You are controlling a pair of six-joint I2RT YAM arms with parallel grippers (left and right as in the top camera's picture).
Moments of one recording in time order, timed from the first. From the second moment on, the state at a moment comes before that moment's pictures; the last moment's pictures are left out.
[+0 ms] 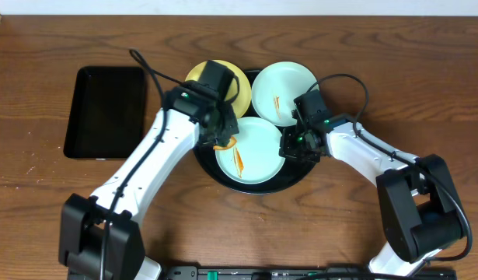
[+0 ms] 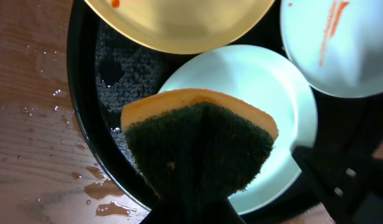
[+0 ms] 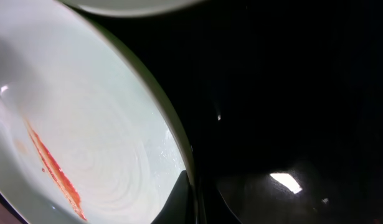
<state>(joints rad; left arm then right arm) -0.45 1.67 1.35 -0.96 0.04 -0.69 0.40 1.84 1.05 -0.52 -0.31 0.60</state>
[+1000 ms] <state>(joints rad) -0.65 2.03 1.36 -0.90 -0.17 -0.94 0.40 1.84 1.04 -0.58 -0.32 0.62</state>
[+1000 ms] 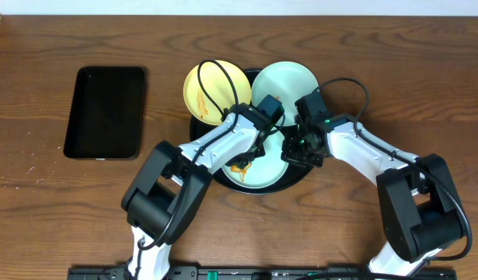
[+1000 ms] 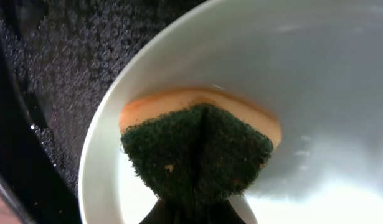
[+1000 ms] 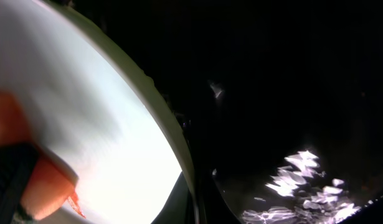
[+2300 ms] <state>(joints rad) -0.51 2.06 1.38 -1.16 0.32 -0.15 0.40 1.84 1.04 -0.57 -0.32 0.62</state>
